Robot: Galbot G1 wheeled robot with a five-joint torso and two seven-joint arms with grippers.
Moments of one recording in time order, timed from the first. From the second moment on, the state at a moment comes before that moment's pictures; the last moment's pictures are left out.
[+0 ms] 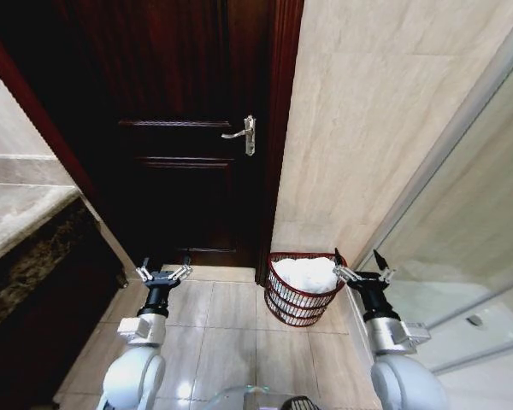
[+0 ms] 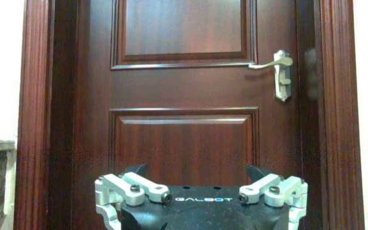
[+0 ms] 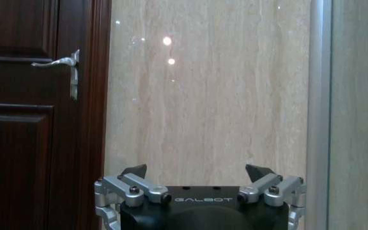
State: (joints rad) left arm 1.70 -1.46 -0.66 -2.26 -0.15 -0.10 -0.04; right arm -1.68 1.53 0.66 2.36 0.09 -0.05 -0.03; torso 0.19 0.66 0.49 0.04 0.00
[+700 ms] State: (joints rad) left arm 1.69 -1.45 -0.68 -2.31 -0.17 -0.09 -0.05; right arm -1.68 1.50 0.67 2.39 0.11 -0.09 -0.01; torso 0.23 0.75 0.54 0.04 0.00
